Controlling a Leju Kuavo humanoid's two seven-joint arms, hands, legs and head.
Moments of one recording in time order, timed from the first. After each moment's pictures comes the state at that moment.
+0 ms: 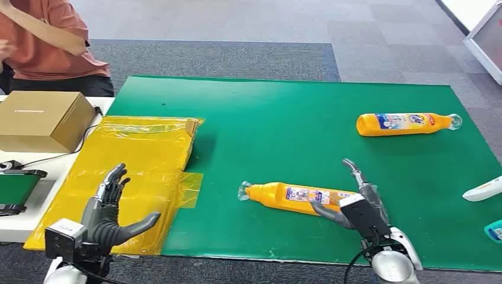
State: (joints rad) left arm 0.27 -0.08 -0.18 -1.77 -0.12 -0.10 -0.48; right arm 0.04 0.02 0.11 -1.53 0.58 -0.17 -0.21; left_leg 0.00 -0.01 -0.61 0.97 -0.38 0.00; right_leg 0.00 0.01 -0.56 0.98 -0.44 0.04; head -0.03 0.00
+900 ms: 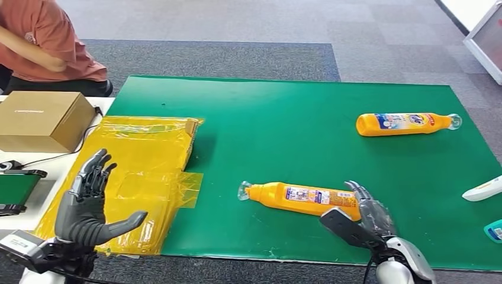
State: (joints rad) left arm 0.27 -0.07 -0.19 -1.99 -0.11 -0.20 -0.49; right arm 0.07 -0.03 0.07 -1.44 0.94 -0.14 -0.09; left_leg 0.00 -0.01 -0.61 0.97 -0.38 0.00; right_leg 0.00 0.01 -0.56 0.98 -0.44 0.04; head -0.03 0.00
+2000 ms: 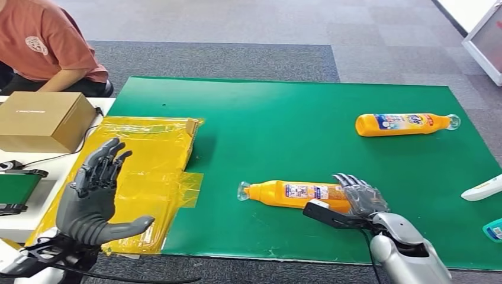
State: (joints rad) left arm 0.17 -0.01 -0.30 -2.06 -0.04 -0.27 -0.51; right arm -0.18 -0.14 0.20 -1.16 1.25 -0.04 -0.02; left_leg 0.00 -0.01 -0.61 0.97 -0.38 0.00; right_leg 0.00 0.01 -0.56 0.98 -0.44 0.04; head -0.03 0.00
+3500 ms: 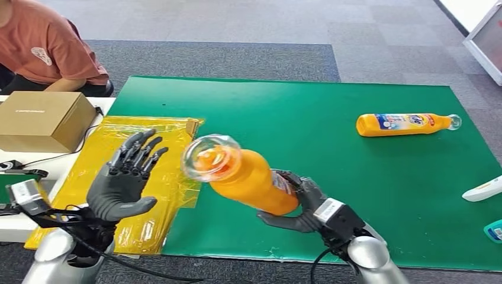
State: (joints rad) left arm 0.02 0.00 -0.31 -1.82 0.34 -0.47 -0.28; right arm -0.10 0.01 0.36 -1.51 0.28 0.16 -0.36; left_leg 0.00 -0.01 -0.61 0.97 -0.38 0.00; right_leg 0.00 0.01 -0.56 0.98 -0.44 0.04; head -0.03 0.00
